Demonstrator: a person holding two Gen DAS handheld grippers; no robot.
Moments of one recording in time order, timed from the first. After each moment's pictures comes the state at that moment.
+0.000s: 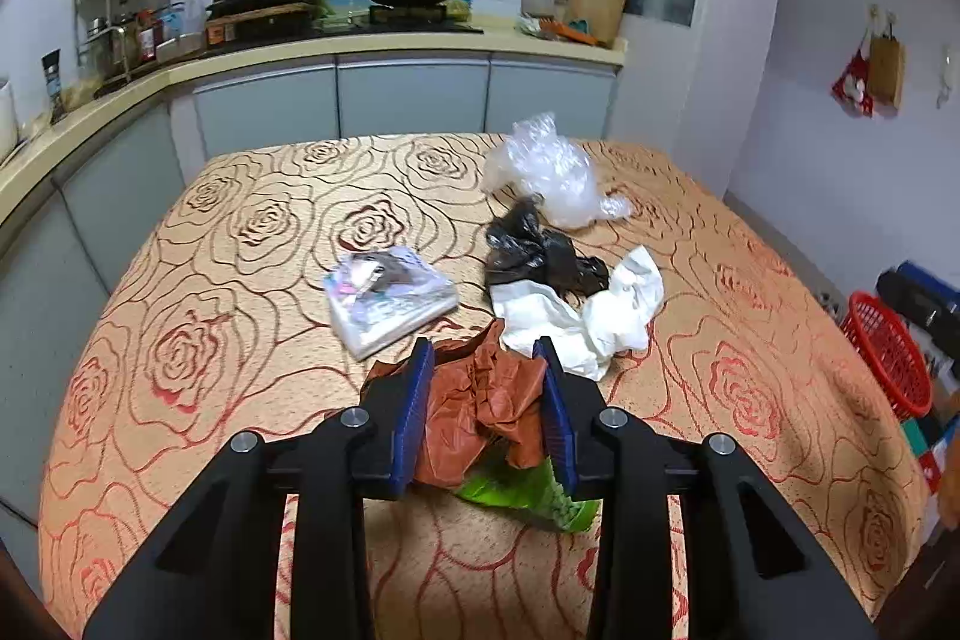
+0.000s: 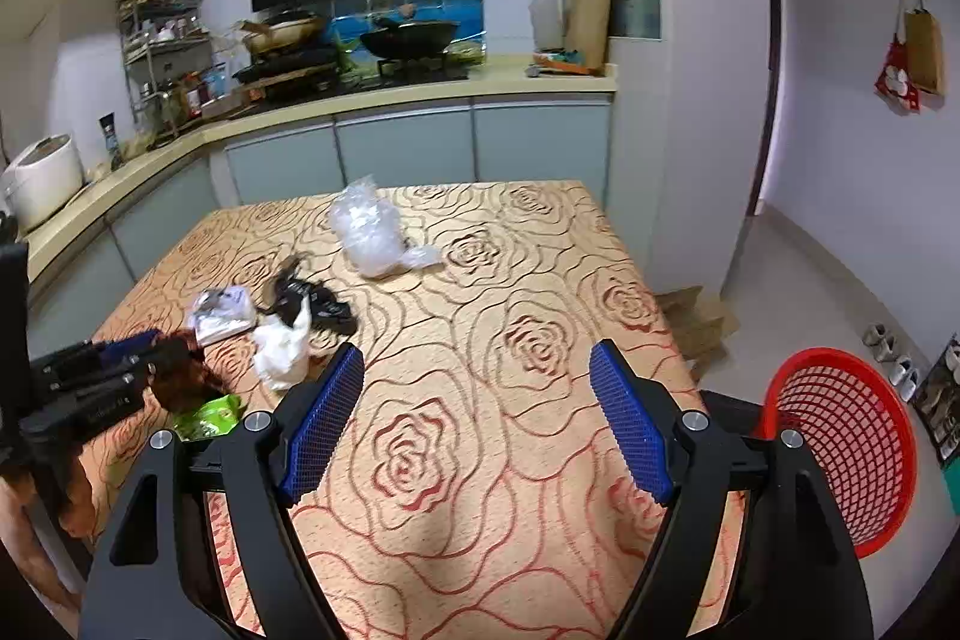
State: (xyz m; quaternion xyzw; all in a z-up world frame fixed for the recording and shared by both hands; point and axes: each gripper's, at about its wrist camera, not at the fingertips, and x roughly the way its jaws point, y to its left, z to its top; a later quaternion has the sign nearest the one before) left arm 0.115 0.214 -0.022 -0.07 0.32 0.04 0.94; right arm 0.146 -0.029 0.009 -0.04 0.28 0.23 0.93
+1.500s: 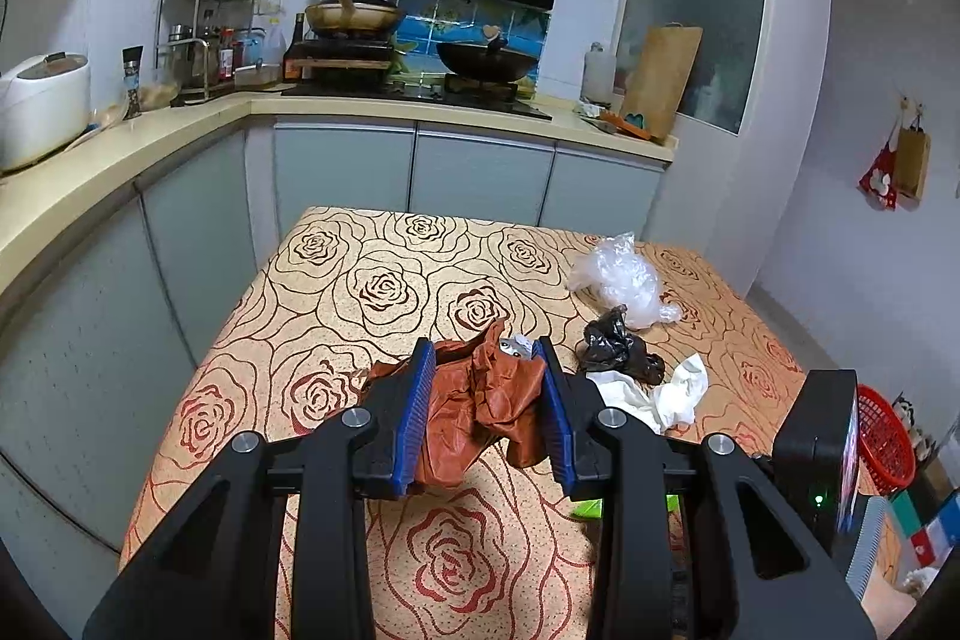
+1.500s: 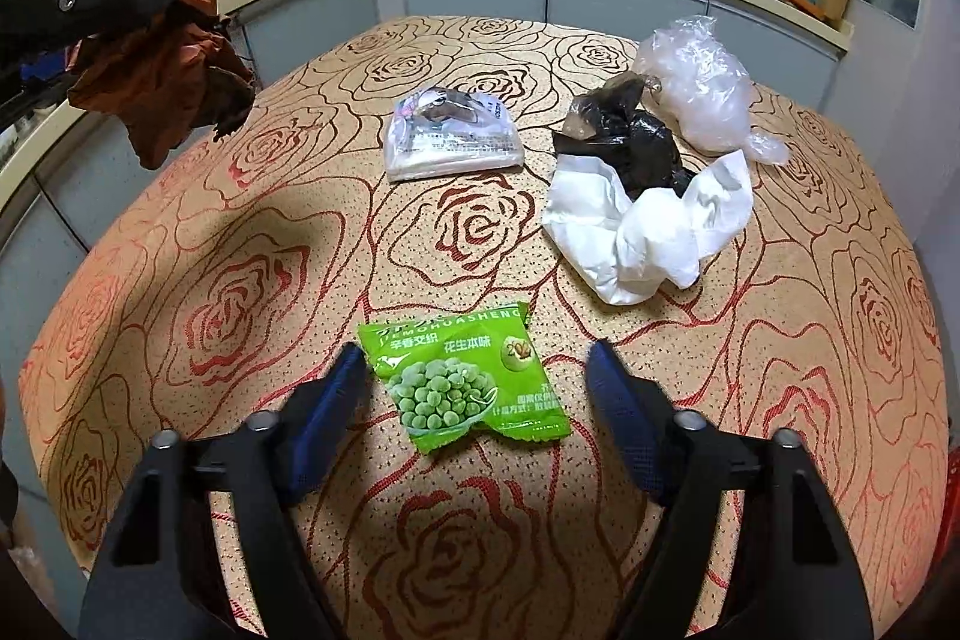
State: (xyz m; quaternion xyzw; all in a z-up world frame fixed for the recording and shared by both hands) left arm 0.064 0.281 0.031 -0.11 0.25 0.10 0.96; right arm 0.123 0.147 -0.070 -0.16 0.40 0.39 0.82
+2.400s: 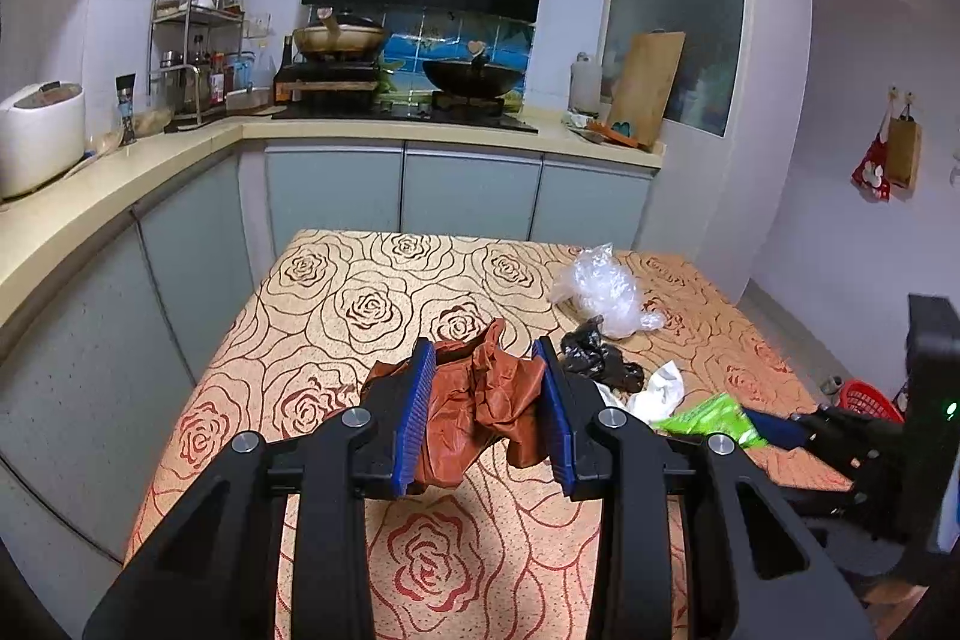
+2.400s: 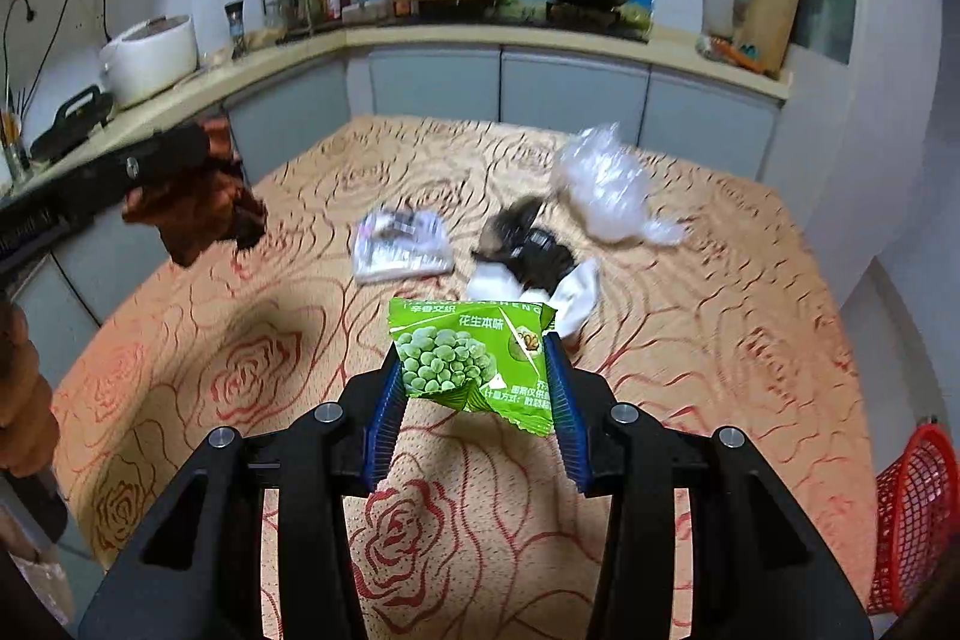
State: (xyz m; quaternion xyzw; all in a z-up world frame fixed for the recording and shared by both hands) left arm 0.058 0.260 0.044 -0.09 0.23 0.09 0.96; right arm 0.115 0.092 0.002 -0.12 0.30 0.35 0.88
